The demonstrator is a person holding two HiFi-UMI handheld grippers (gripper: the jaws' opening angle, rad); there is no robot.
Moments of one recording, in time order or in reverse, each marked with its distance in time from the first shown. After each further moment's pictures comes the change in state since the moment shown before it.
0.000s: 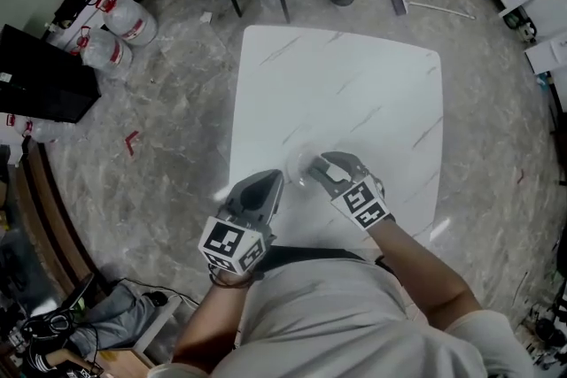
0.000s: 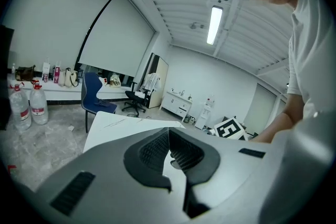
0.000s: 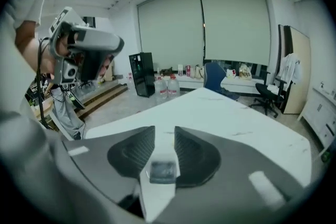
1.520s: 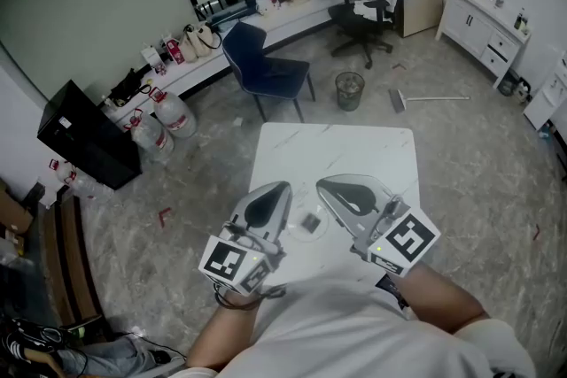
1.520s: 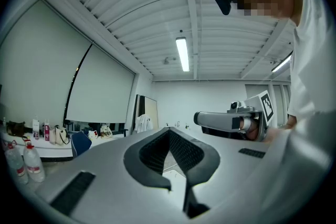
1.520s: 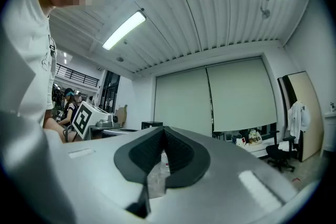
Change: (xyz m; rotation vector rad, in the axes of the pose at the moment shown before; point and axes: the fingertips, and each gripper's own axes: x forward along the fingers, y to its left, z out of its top) left arm -0.084 -0.225 0.210 0.295 -0.387 -0.006; right arm -0.363 0.074 0.269 -0.143 -0.730 0.082
